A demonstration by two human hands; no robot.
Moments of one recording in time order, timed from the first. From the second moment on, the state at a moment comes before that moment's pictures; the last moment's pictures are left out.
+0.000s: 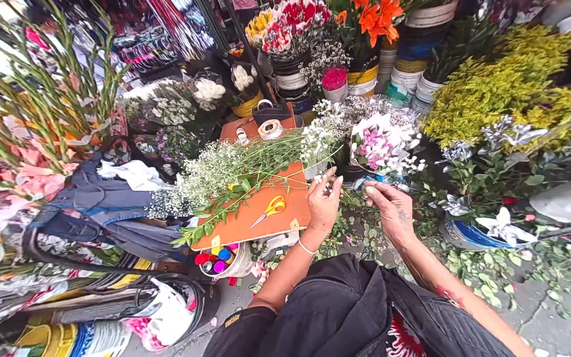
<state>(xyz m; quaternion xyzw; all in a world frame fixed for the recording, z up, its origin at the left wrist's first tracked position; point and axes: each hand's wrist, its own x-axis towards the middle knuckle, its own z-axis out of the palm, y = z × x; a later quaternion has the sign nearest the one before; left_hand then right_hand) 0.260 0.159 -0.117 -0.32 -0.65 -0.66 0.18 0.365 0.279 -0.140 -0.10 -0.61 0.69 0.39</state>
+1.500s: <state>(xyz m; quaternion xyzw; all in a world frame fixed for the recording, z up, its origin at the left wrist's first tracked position) 0.268 0.149 -0.120 -0.41 -0.68 -0.59 0.16 0.344 0.253 -0.104 -0.15 -0.58 0.71 0.36</state>
